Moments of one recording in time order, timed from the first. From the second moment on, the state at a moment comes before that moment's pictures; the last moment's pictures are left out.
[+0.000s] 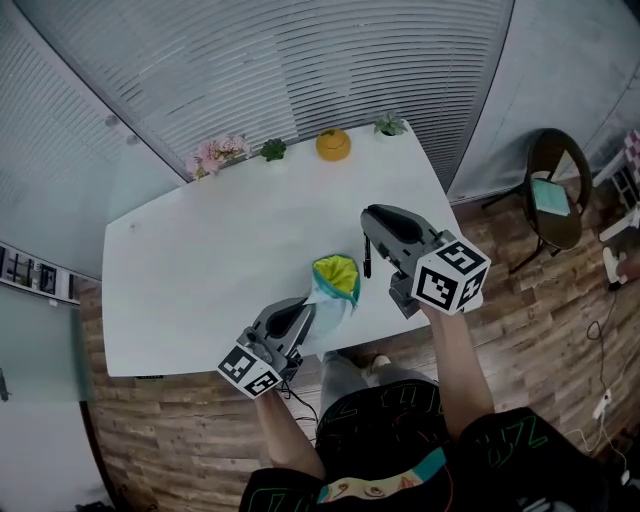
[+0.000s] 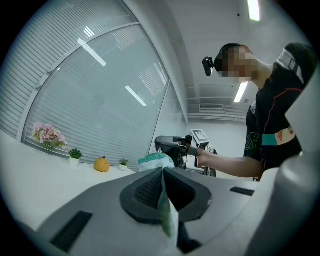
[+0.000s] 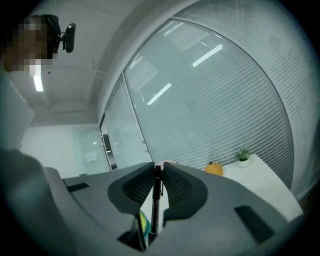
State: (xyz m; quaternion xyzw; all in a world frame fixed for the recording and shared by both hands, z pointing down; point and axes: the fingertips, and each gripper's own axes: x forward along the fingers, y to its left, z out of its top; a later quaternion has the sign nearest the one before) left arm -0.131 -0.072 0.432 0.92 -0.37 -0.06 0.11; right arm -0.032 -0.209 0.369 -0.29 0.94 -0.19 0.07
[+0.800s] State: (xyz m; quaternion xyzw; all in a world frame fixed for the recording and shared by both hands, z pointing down) left arm -0.081 -0.096 0.418 0.94 -0.33 -0.03 0.09; right arm 0.003 -0.203 0.313 -0.30 0.92 -0.19 0.19
